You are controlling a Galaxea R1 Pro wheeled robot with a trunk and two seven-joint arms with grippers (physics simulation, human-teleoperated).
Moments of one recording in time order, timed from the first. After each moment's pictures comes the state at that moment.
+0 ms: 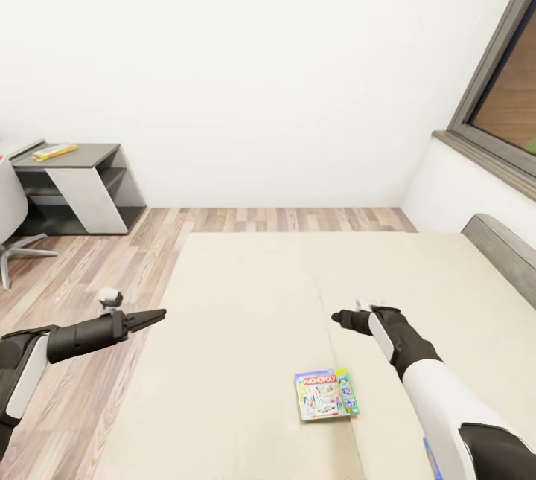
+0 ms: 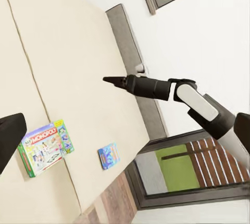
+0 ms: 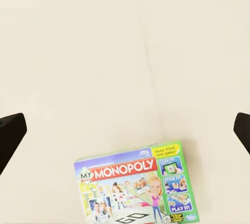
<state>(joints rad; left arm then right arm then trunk) -0.45 0.35 0.24 -1.28 0.36 1.02 -1.26 -0.83 -0.03 -0.11 -0.54 -0.11 0.57 0.07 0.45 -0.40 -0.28</state>
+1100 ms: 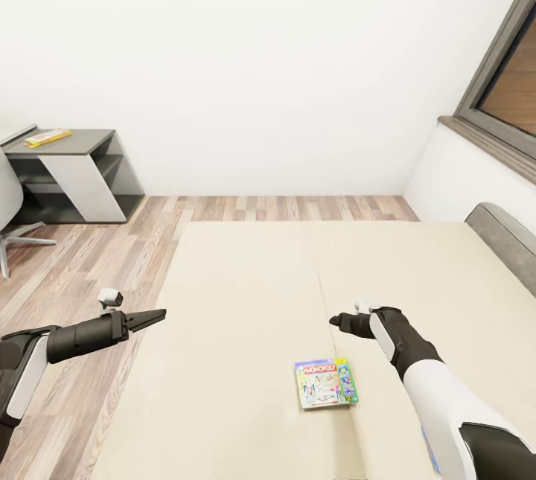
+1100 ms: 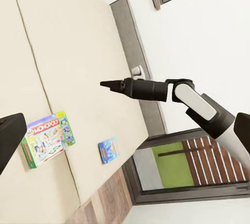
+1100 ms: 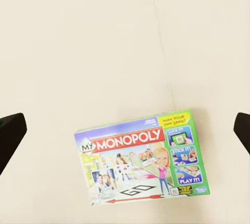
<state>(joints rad) -0.45 0.35 0.24 -1.27 0.35 1.01 -1.27 -0.83 -0.03 -0.12 -0.54 -0.12 0.64 0.10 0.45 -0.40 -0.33</state>
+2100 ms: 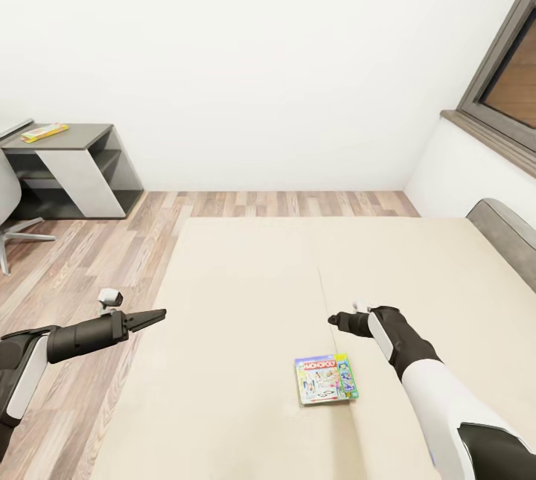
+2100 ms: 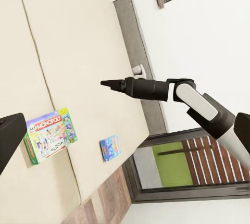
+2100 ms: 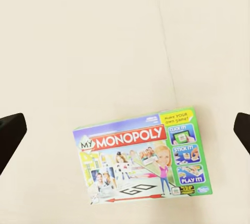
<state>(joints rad) -0.45 0.35 0.24 -1.27 0.35 1.01 -1.27 -0.83 -0.03 -0.11 -0.55 -0.11 0.63 0.10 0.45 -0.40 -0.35</state>
